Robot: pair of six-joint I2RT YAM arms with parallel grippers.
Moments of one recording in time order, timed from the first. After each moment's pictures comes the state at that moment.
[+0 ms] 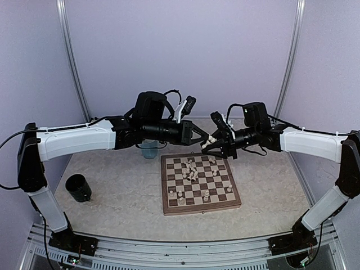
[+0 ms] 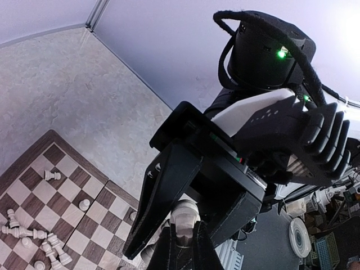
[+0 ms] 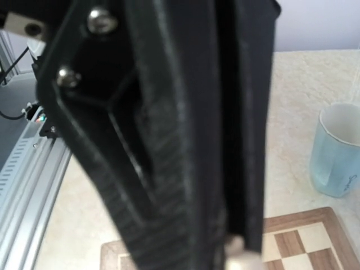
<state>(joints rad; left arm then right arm) -0.91 1.74 1.44 -0.03 0.43 -0.53 0.57 1.52 1.07 -0.04 -0.99 -0.36</state>
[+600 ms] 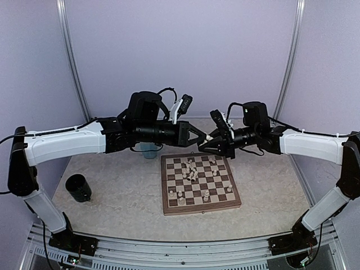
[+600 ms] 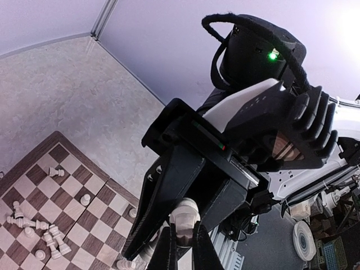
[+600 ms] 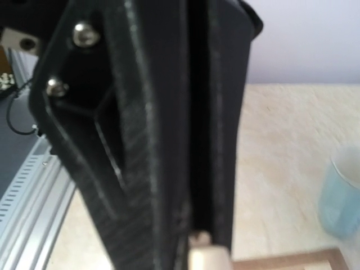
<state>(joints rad) -0.94 1.65 1.39 -0.05 0.34 -0.52 0.58 1.51 1.04 0.07 -1.01 -0.32</state>
